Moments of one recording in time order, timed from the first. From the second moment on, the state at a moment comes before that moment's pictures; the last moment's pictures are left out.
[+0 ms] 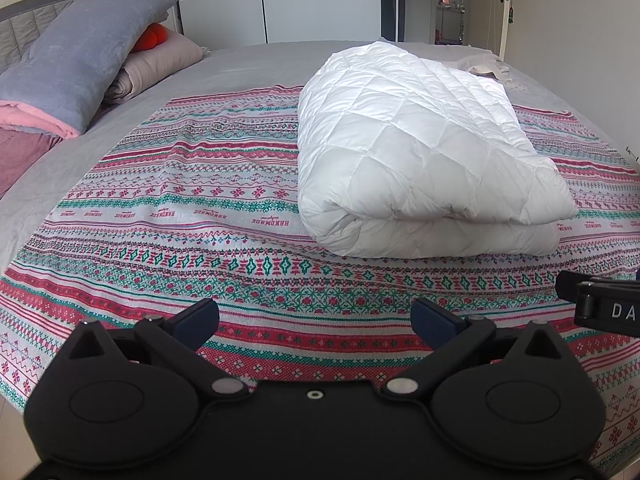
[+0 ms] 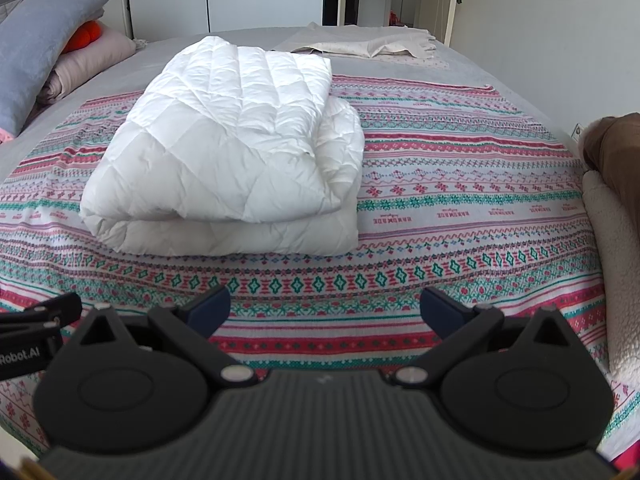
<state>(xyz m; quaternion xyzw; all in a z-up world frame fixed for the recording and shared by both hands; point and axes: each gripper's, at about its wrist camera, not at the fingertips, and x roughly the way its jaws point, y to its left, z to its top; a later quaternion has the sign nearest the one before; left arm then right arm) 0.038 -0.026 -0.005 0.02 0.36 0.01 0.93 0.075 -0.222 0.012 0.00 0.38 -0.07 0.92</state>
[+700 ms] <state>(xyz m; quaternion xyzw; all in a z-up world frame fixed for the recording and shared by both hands) 0.043 -0.025 -0.014 0.02 0.38 0.01 0.93 0.078 -0.223 0.005 0.00 0.38 -0.08 0.92</state>
